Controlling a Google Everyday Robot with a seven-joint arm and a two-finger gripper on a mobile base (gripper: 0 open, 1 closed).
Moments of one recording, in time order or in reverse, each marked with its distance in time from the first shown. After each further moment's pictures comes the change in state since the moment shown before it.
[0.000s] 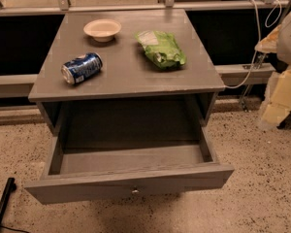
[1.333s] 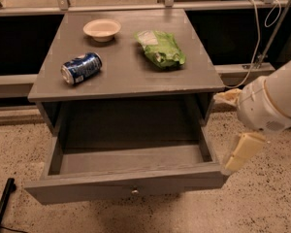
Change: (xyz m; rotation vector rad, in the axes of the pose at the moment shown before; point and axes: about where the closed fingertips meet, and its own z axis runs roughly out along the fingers) arm -0.021 0.055 0.116 -0.100 -0.251 -0.130
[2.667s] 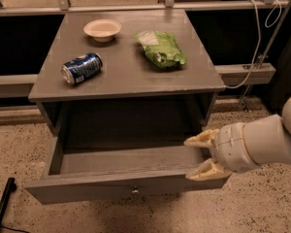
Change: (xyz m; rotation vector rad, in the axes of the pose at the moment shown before) arm -0.010 0.040 0.082 0.039 -0.243 -0.106
